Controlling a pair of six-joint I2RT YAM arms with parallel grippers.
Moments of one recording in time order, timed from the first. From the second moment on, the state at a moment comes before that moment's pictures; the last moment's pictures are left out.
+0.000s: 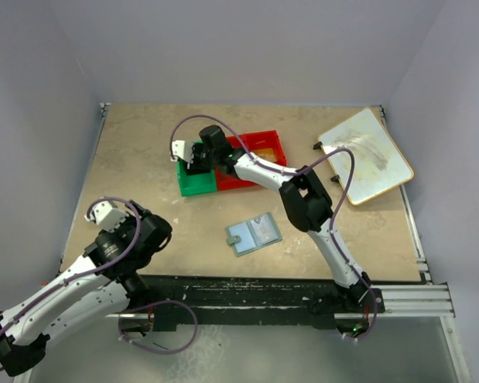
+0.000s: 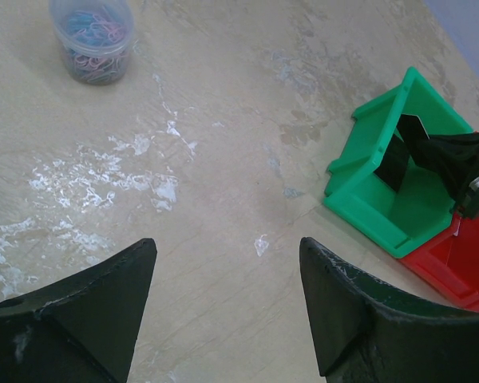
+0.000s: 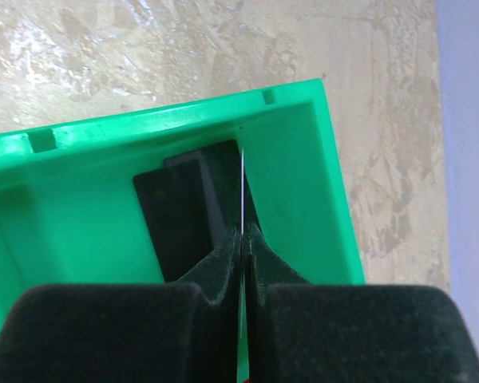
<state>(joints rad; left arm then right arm) -0.82 0.64 0.67 -1.12 -1.04 -1.52 0.77 2.39 1.96 -0.13 -0.21 -0.80</state>
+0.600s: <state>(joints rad) -0.82 0.63 0.67 -1.11 -1.04 -1.48 0.80 2.46 1.98 -0.09 -0.06 -1.01</state>
